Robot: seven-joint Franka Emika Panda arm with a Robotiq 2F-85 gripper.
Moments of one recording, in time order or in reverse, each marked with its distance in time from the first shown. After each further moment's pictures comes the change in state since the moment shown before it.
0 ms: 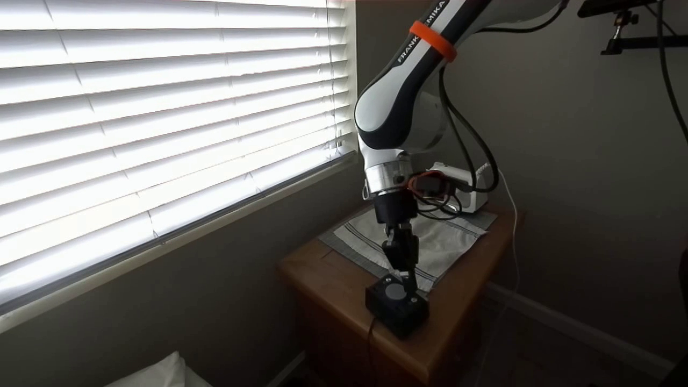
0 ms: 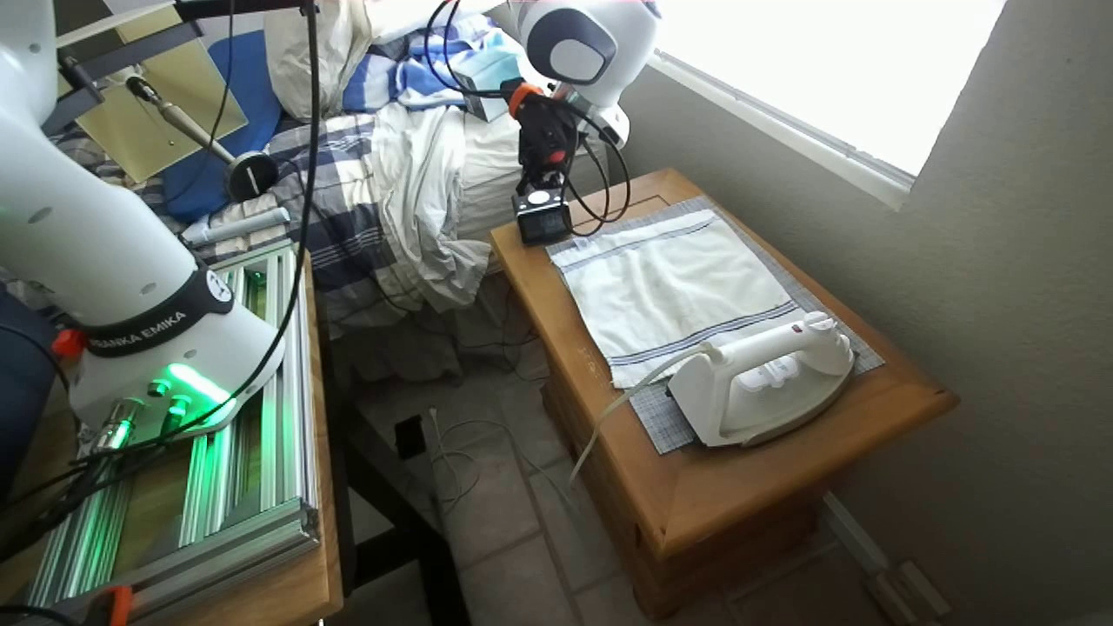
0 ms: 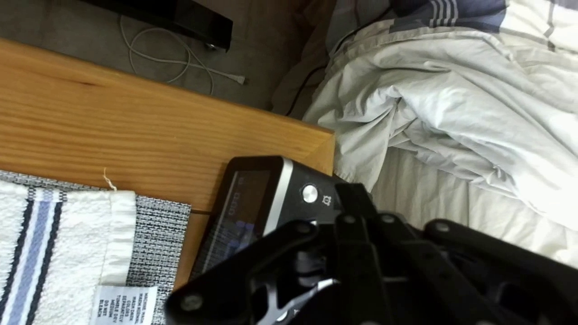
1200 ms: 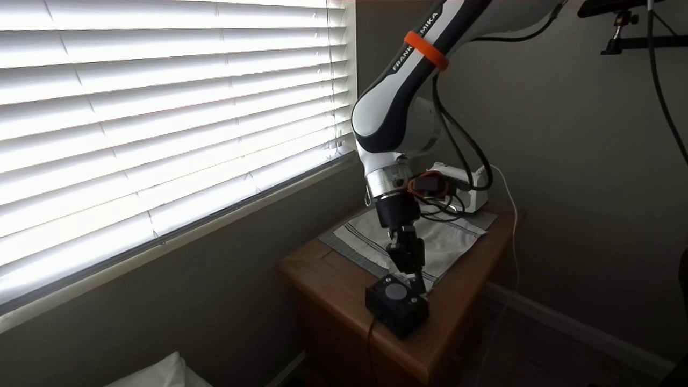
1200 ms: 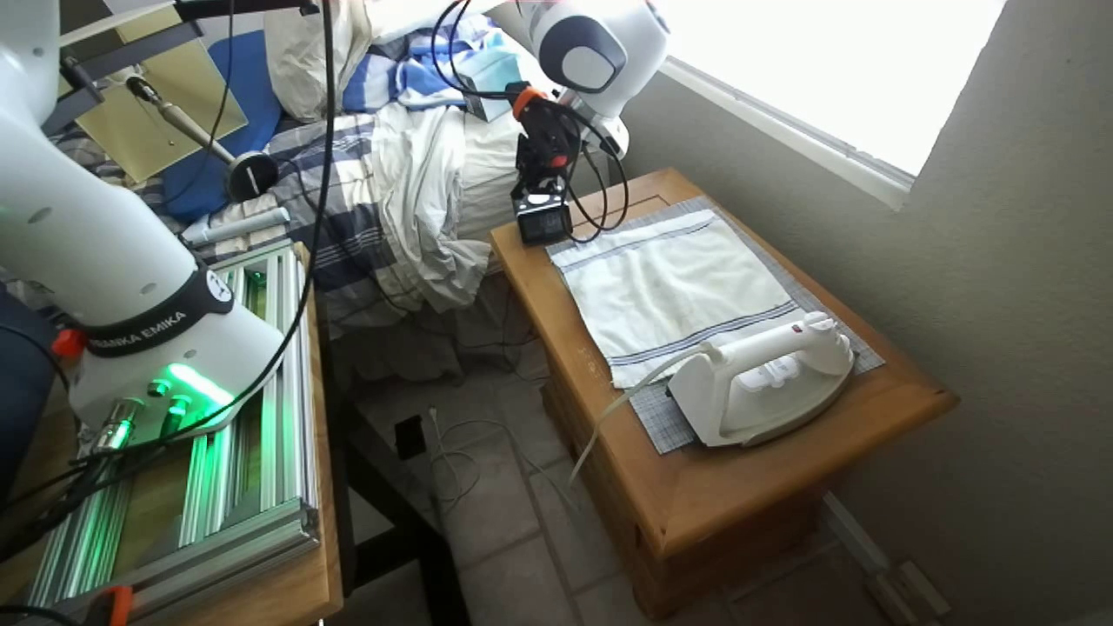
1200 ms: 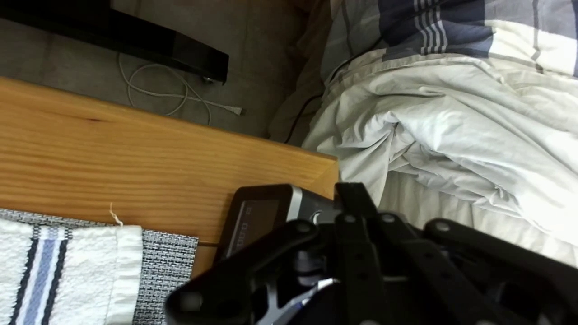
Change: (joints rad) arm -0.001 0.042 -0.015 0.052 -0.013 -0.103 0.024
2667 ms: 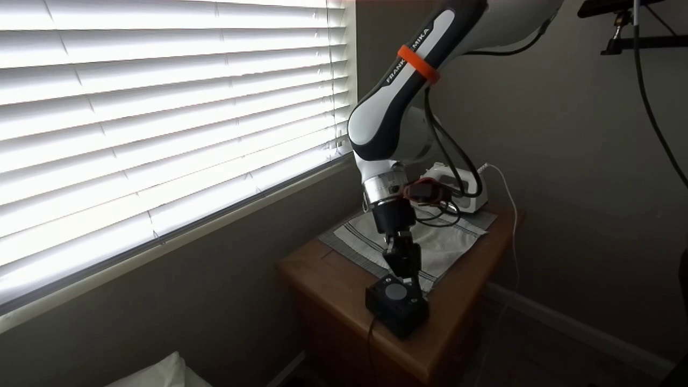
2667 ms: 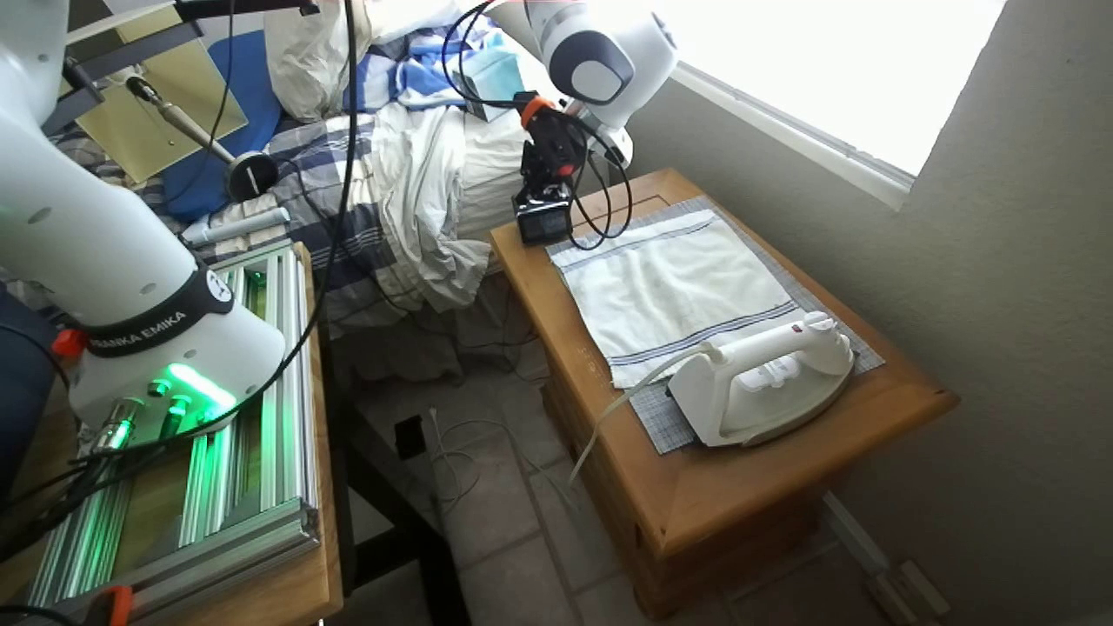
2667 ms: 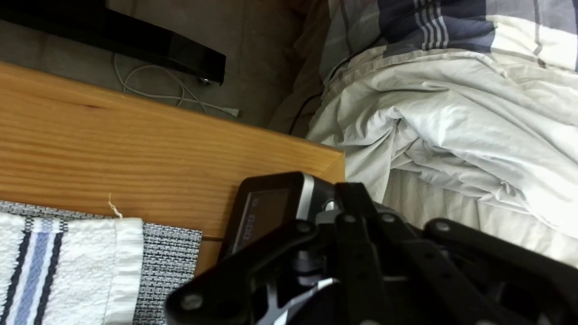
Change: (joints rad) arm -0.004 0.059 -0.001 0.061 -0.002 -0.024 0.000
